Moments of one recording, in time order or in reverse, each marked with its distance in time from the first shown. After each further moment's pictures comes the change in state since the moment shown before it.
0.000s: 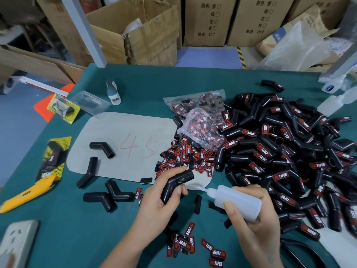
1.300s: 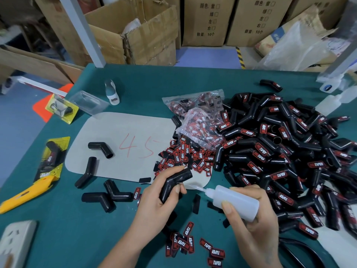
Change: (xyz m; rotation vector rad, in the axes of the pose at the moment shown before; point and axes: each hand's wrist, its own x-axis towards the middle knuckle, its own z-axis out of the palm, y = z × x) left_hand 0.001 -0.003 0.001 -0.010 0.014 0.017; right_hand 0.001 -0.002 0.000 -0.035 0.014 -0.058
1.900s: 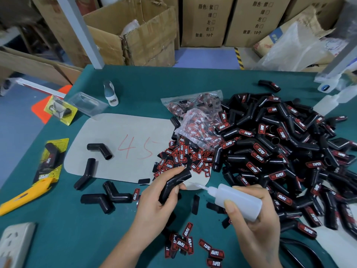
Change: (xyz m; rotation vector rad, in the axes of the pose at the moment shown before) left_hand -0.002 -0.003 0.001 0.017 0.025 0.032; right_hand 0.000 -0.001 -0.003 0.018 0.023 0.034
